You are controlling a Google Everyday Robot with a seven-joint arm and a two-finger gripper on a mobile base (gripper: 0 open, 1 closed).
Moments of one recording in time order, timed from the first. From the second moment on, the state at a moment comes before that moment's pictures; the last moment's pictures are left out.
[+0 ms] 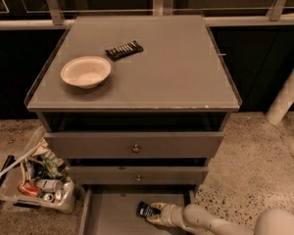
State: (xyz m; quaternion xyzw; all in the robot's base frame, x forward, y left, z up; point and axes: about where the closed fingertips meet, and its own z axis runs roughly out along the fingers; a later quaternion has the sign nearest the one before) arm 0.503 -0.055 0.127 -0.52 0.74 0.19 0.38
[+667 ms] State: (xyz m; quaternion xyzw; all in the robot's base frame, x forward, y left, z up) arm 0.503 -0.055 0.127 -0.52 0.74 0.19 0.38
